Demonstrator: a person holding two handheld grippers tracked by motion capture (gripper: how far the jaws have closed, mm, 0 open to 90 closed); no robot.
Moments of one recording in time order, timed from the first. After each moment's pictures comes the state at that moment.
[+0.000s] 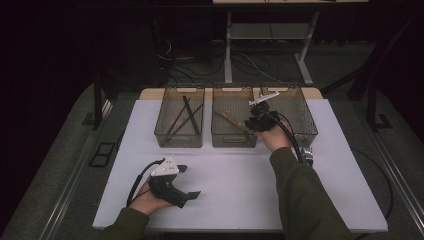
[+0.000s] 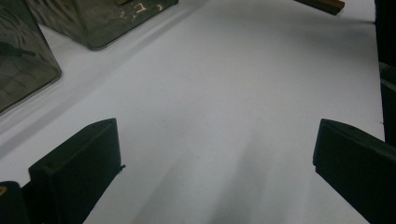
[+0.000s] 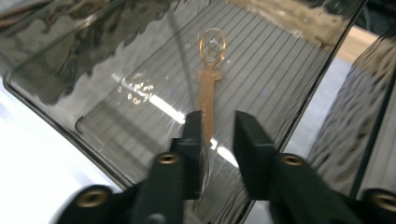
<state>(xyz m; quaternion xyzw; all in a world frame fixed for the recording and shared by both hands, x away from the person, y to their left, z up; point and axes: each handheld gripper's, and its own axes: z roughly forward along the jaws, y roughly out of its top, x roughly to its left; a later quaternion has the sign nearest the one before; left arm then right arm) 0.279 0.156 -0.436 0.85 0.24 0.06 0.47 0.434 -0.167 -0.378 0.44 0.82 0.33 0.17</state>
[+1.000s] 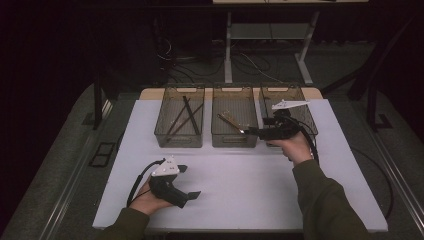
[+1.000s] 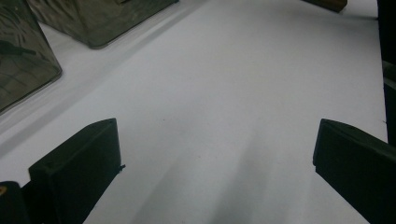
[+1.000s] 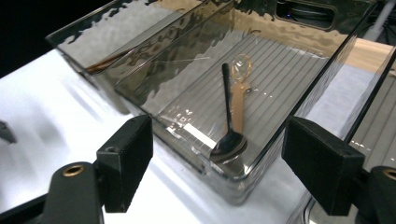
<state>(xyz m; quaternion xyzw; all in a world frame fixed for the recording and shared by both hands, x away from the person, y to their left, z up) 0.279 0.155 -0.437 0.85 0.24 0.06 0.47 0.390 -0.215 -0.365 0.42 0.78 0.45 0.11</state>
